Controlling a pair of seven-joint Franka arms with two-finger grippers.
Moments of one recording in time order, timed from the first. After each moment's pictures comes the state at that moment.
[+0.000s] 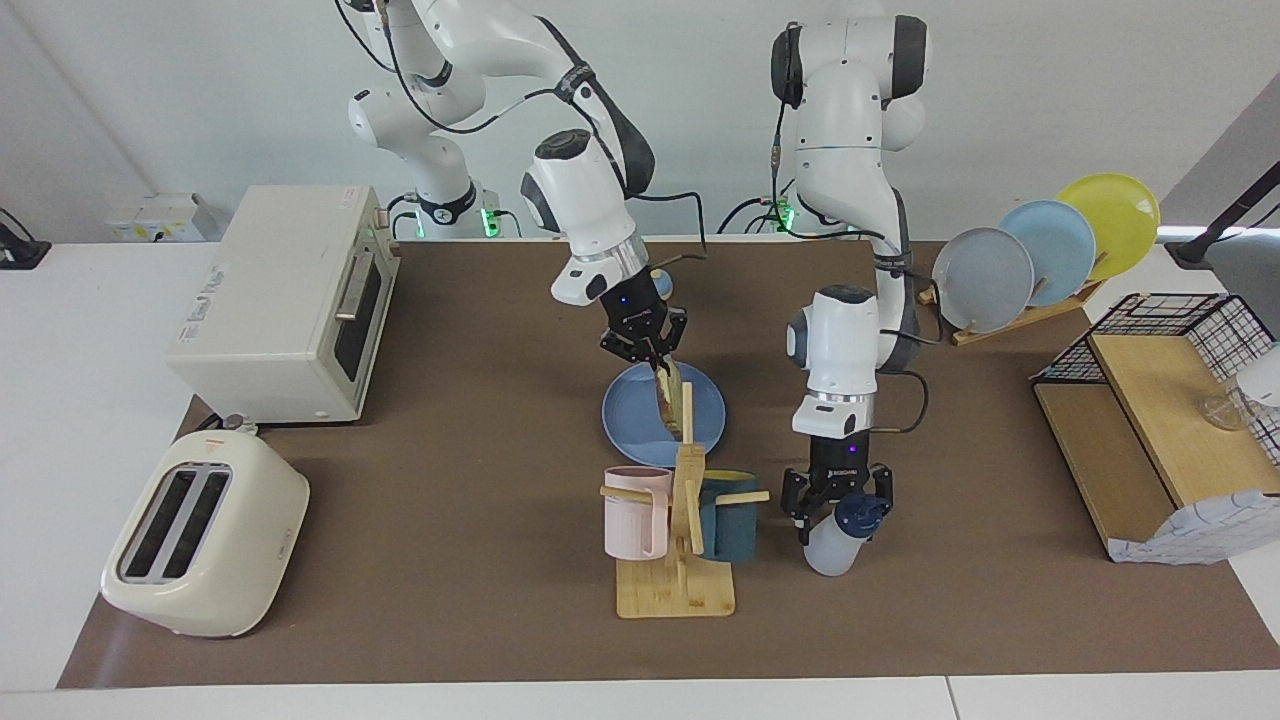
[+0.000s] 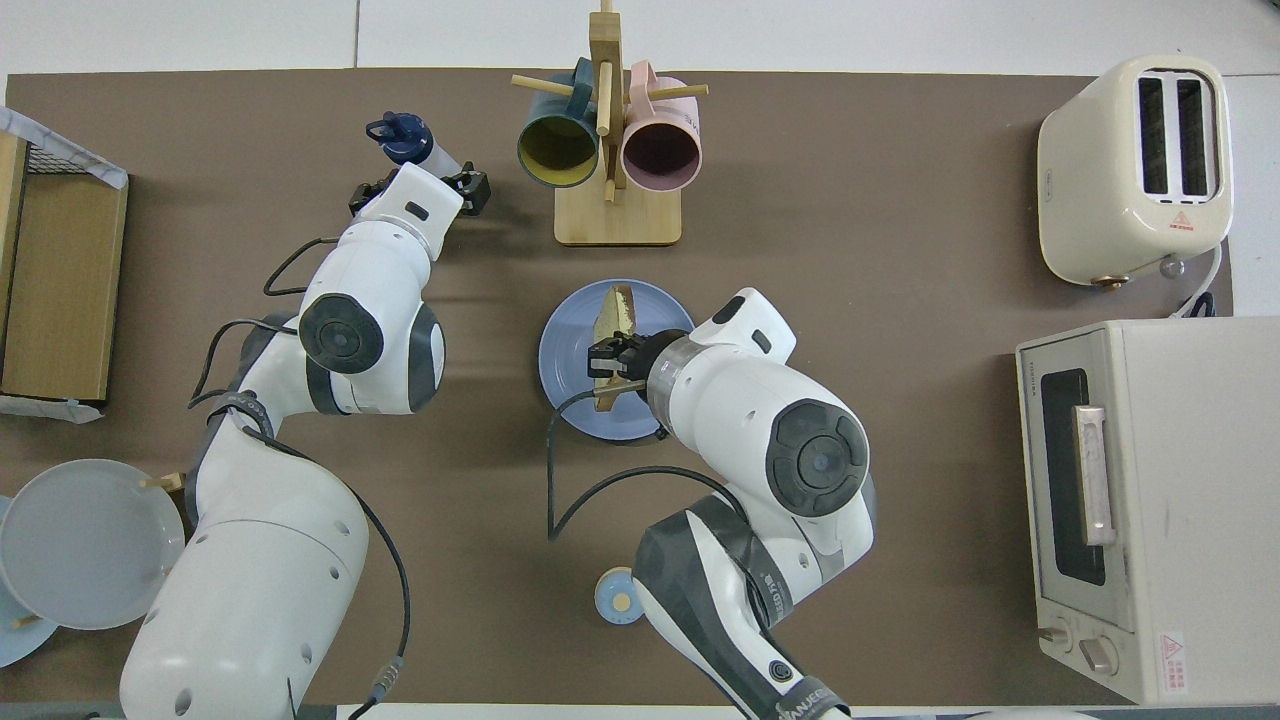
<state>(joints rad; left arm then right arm) -0.76 0.63 0.44 -1.88 -0.34 3.22 -0.16 0.60 0.18 0.03 -2.07 0.18 2.75 0.46</state>
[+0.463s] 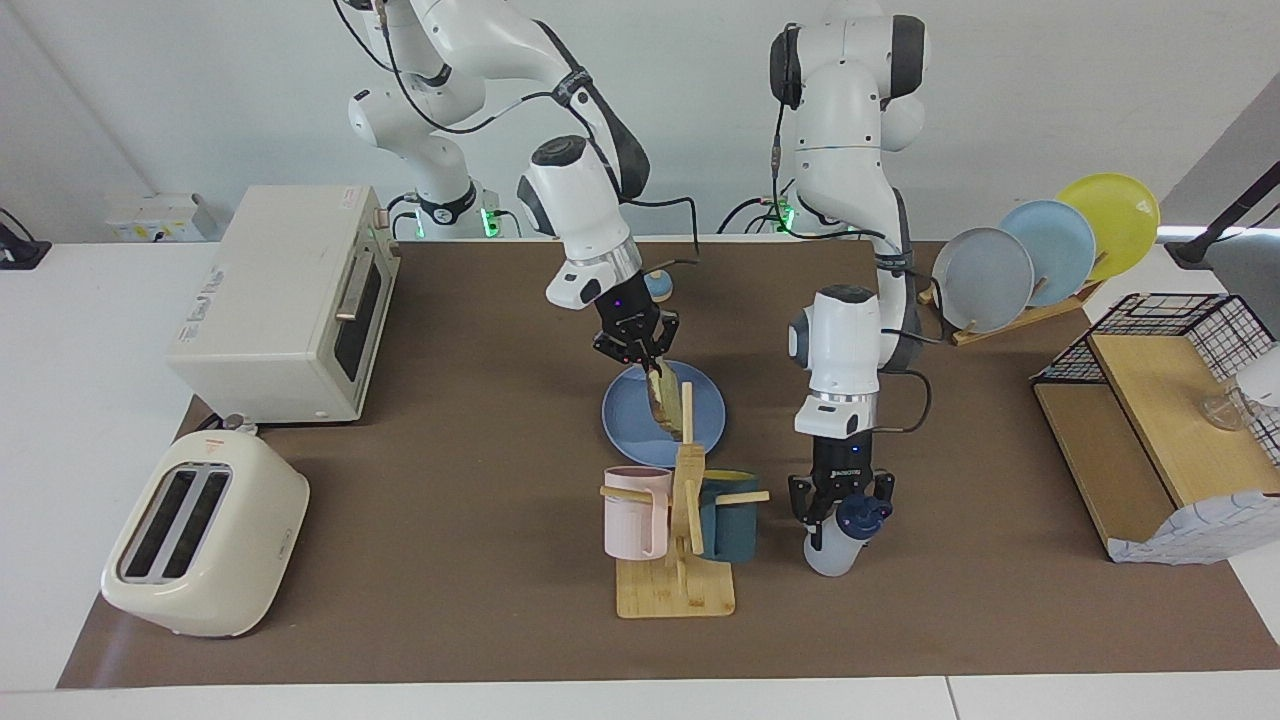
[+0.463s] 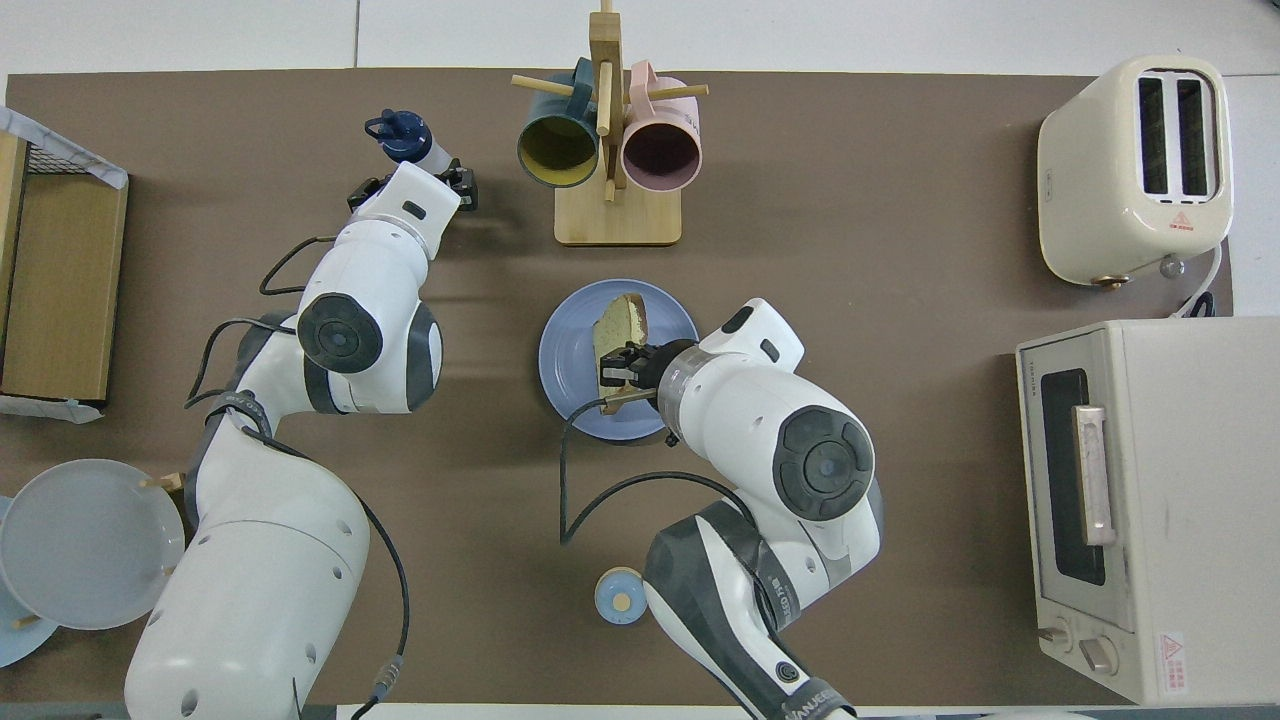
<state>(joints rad) -0.78 0.64 0.47 -1.88 -0.34 3.22 -0.16 0.60 0.16 0.02 -2.12 0.18 2.75 0.46</state>
